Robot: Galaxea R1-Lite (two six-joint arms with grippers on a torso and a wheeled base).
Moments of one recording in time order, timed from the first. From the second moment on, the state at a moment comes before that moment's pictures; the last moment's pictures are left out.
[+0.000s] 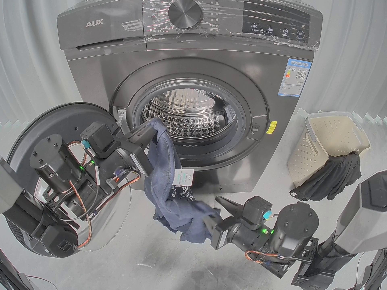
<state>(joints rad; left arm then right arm) -0.55 1.78 -0.52 -1.55 -0.07 -0.11 0.97 2.04 -0.46 -1.53 -0.33 0.22</state>
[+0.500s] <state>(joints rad) -0.54 1.77 -0.53 -1.55 -0.07 -0.12 1.03 2.08 -0.27 -1.53 -0.29 0.21</state>
